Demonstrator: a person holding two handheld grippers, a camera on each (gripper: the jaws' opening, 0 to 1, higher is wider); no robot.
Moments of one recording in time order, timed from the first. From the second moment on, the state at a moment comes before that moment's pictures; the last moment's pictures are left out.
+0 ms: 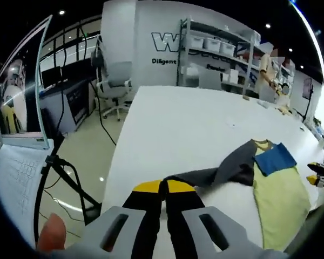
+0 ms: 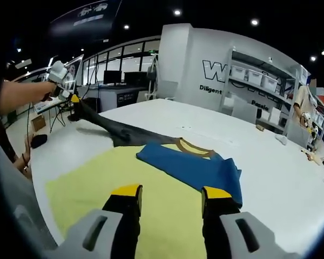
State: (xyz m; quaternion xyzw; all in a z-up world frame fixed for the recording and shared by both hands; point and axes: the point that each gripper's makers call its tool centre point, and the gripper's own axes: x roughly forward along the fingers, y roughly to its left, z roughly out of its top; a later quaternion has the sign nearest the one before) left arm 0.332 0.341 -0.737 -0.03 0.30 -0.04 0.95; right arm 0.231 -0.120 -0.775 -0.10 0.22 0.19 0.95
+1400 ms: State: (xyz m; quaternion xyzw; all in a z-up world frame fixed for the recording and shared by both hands) left arm 0.364 0.119 -0.700 -0.04 0.38 -0.22 0.90; right arm 0.231 -0.127 -0.755 -0.08 0.20 0.18 0.96
